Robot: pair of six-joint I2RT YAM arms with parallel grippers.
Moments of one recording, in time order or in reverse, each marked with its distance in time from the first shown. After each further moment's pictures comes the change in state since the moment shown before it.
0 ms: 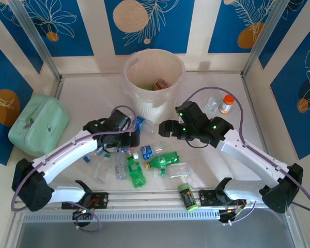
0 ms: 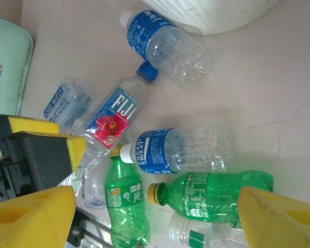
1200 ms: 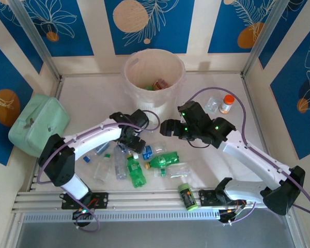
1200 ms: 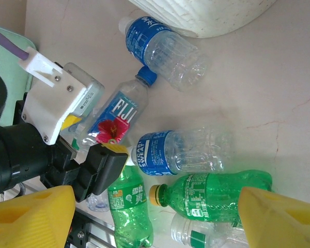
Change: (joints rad) left arm -0.085 0.320 0.180 -0.174 -0.158 0.340; right arm -0.014 -0.021 -0.011 0.002 -0.008 0.015
